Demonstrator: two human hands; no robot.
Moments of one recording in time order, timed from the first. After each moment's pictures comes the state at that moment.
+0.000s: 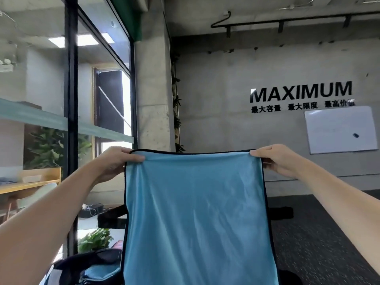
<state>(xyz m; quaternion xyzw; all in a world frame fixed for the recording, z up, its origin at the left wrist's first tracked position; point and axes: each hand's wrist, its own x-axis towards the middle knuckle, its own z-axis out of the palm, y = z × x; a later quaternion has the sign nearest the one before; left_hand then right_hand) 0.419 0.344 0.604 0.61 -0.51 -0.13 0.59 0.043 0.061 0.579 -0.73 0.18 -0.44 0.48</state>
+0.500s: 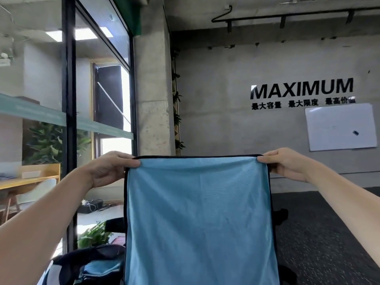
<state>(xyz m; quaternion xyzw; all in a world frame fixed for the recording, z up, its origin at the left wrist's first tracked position) 0.428 0.356 0.586 0.55 -0.54 -0.26 0.58 0.031 0.040 0.562 -0.75 0.17 -0.37 0.51</state>
